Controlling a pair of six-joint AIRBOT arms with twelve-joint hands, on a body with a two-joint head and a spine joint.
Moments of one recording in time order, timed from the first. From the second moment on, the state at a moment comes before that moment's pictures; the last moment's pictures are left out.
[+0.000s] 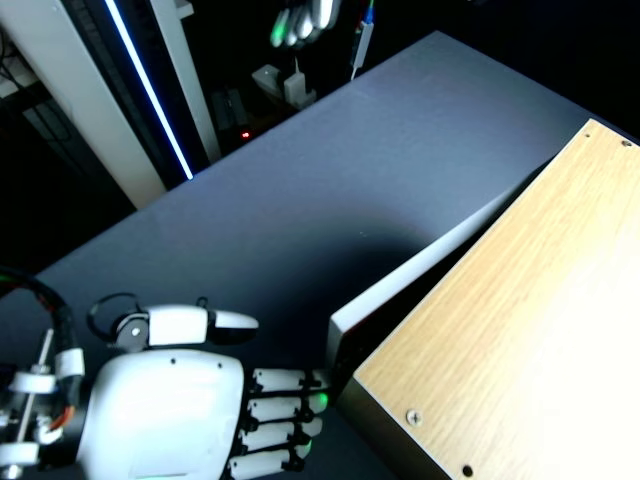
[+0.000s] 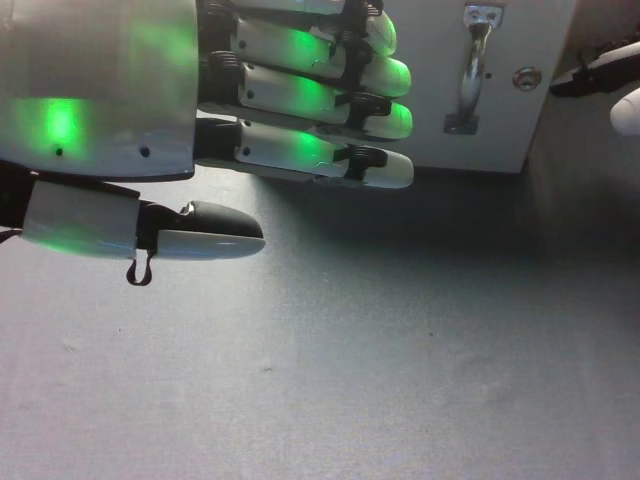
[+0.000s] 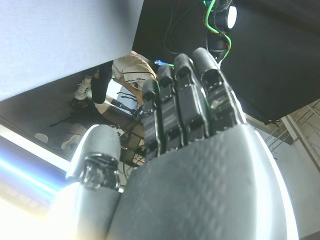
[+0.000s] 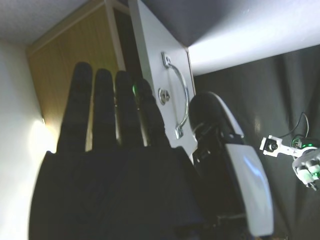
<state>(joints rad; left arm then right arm) -0.04 -0.77 1.07 1.55 -1.04 0.12 -0.25 -1.11 1.79 -1.69 0.70 0.99</state>
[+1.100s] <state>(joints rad) -0.04 -0.77 1.07 1.55 -1.04 0.12 -0.25 -1.10 1.68 -1.70 0.61 0.99</state>
